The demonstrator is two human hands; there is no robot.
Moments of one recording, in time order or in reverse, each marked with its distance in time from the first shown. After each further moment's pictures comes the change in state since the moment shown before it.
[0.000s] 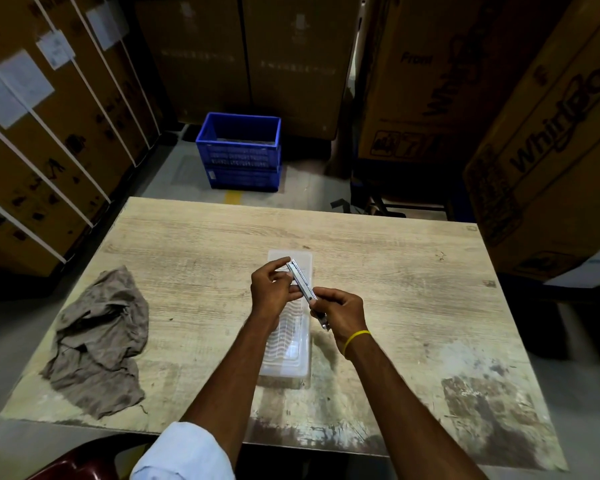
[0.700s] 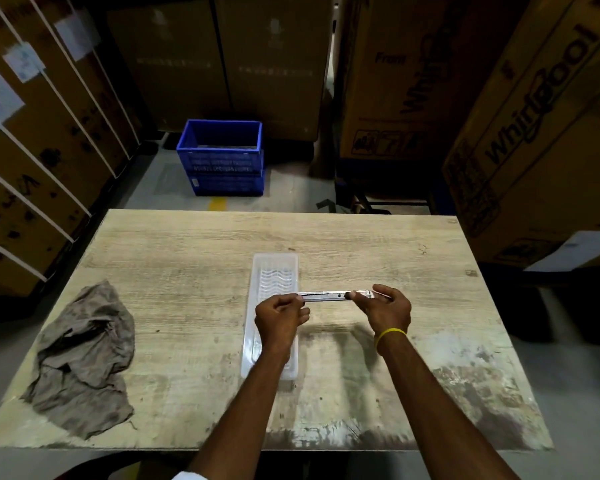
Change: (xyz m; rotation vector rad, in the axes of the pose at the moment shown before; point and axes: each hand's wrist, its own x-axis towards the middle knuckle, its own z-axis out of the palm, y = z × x) left_hand -0.044 -0.038 0.028 -0.072 0.067 -0.070; right_hand 0.018 -0.009 -0.086 0.009 0.477 -0.064
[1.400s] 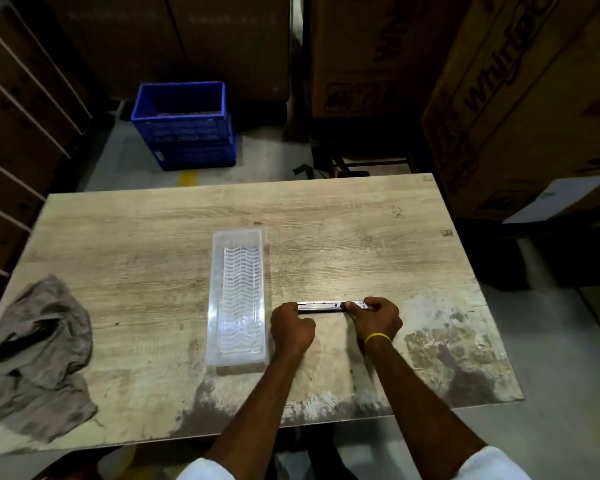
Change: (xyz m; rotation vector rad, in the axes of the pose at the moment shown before) left_hand -0.033 -0.066 0.053 0.803 -0.081 -0.063; right_hand 0.032 0.081 -0.049 -0.288 0.172 0.072
